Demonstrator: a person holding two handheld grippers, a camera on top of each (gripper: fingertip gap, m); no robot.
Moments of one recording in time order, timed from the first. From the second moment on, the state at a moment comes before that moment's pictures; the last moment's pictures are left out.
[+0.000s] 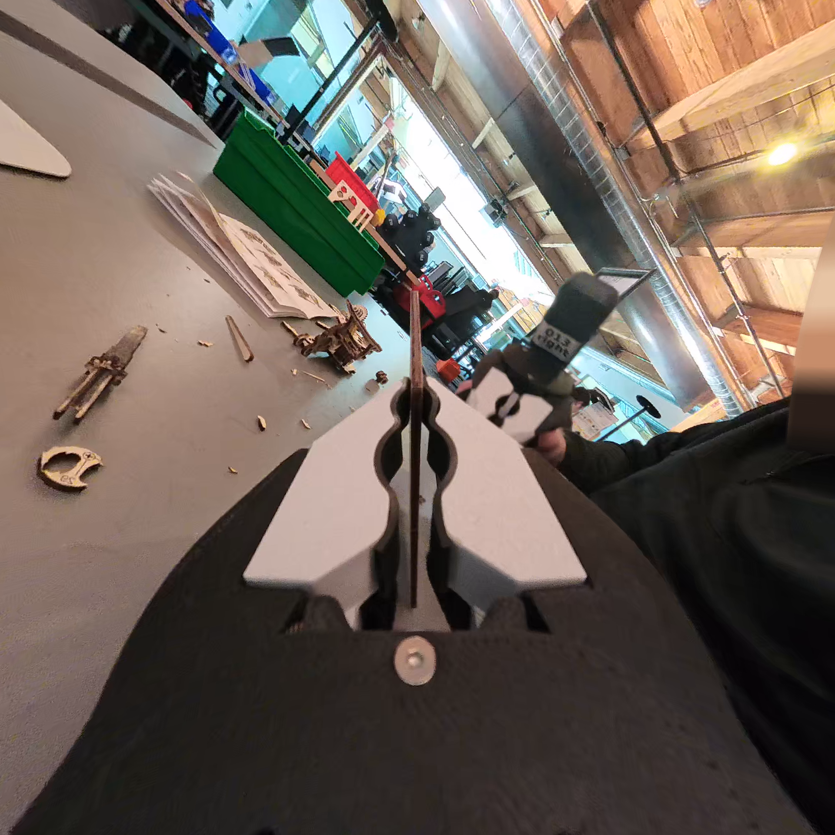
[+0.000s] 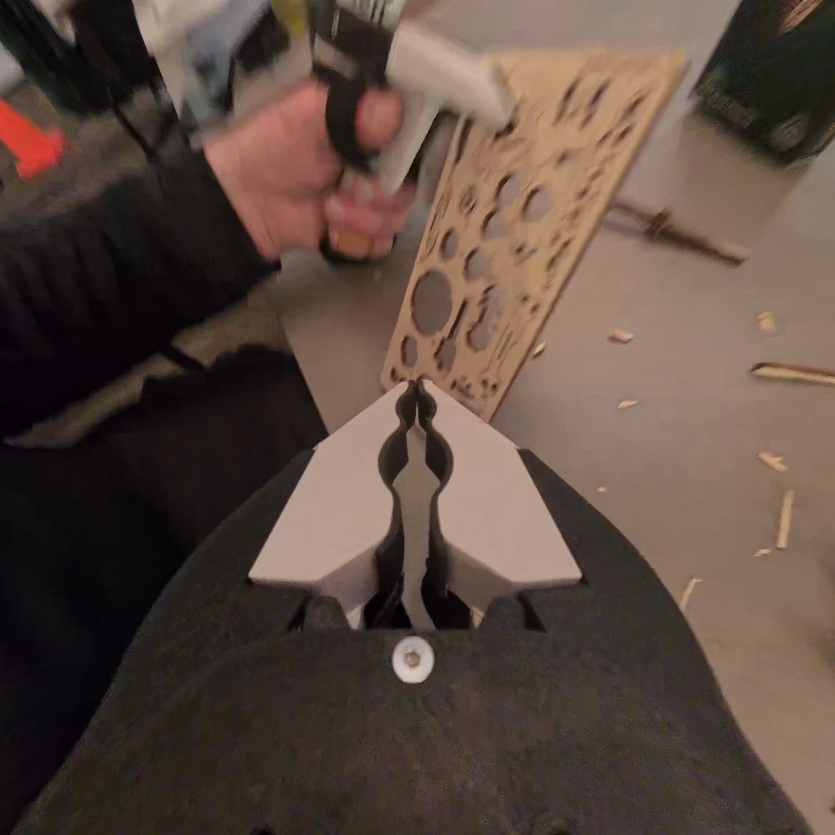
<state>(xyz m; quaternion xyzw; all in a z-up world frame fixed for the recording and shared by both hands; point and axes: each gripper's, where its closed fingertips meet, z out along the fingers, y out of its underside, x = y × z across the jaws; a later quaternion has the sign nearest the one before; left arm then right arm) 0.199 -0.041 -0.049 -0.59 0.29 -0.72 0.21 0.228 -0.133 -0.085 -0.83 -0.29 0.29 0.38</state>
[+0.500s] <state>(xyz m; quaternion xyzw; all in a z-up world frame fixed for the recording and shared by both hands) 0.217 -0.061 -0.042 -0.59 0.33 -0.71 0.20 0.235 -0.064 -0.056 -0.79 -0.18 0.41 0.42</state>
